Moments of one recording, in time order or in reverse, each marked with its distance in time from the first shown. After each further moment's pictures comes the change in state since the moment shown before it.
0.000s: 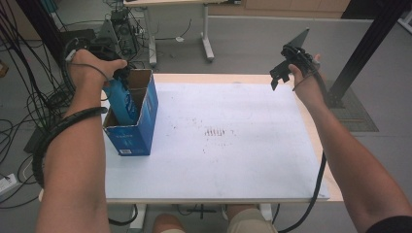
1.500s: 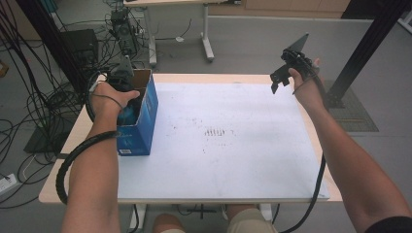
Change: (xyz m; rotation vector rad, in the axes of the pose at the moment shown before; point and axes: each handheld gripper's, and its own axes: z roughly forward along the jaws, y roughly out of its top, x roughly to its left) left arm -0.012 0.003 0.087 0.081 0.018 0.066; right arm -0.008 0.000 0.013 0.016 0.010 0.010
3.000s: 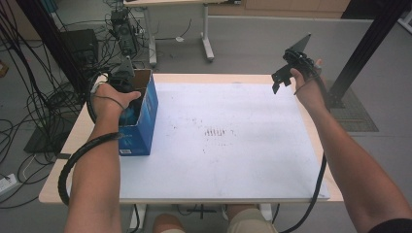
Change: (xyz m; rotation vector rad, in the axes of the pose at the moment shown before) left arm -0.005 -0.003 0.001 -0.010 0.008 -0.002; right arm -0.006 -0.004 -0.001 -0.005 0.012 0.003
